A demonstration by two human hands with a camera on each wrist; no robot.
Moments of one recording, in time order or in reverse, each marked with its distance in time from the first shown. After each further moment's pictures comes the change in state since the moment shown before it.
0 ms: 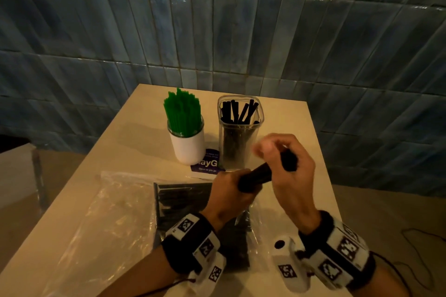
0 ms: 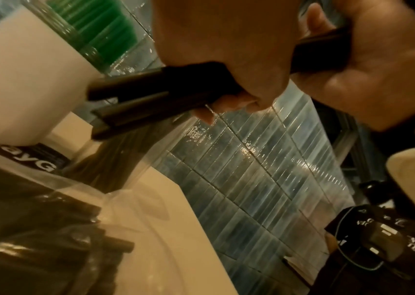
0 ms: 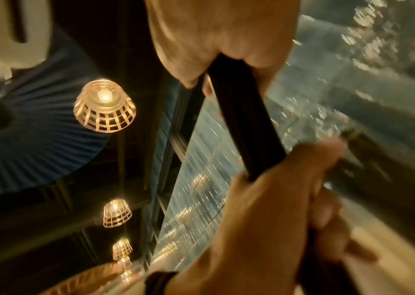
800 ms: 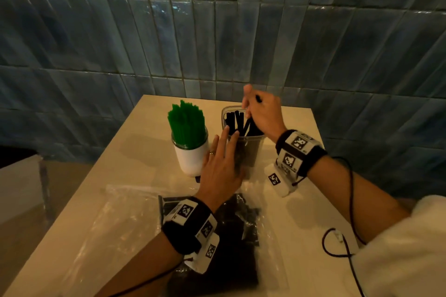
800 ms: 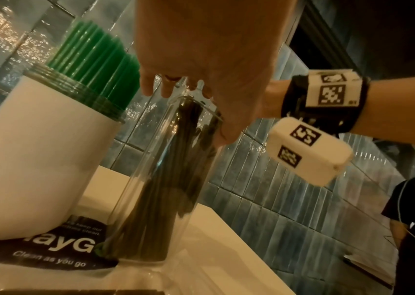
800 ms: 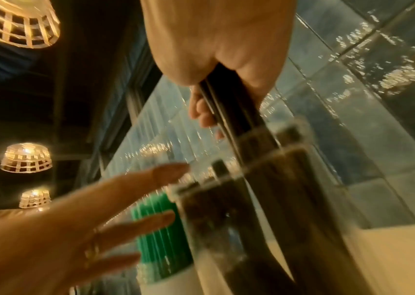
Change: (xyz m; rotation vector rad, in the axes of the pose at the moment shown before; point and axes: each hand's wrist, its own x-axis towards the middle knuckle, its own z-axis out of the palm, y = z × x) left_hand 0.056 -0.026 -0.029 0.511 0.034 -0.033; right_hand 0.143 0.068 0.039 -0.345 -0.173 0.101
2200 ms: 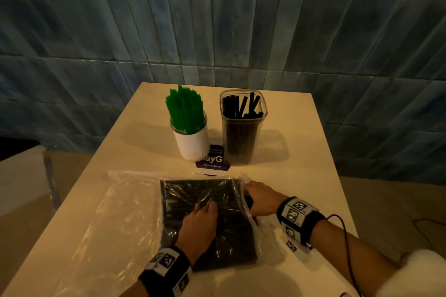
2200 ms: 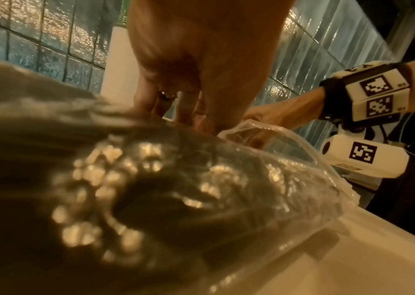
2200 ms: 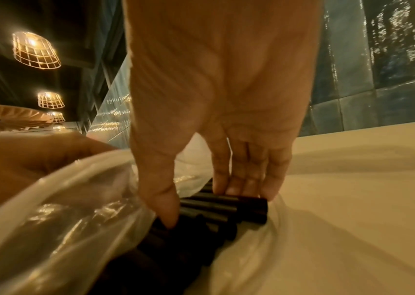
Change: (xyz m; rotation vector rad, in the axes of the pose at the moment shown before) left_hand -0.130 -0.037 0.030 0.228 -0.482 -0.176; right_hand -0.164 0.098 0.026 -0.574 -0.997 0.320
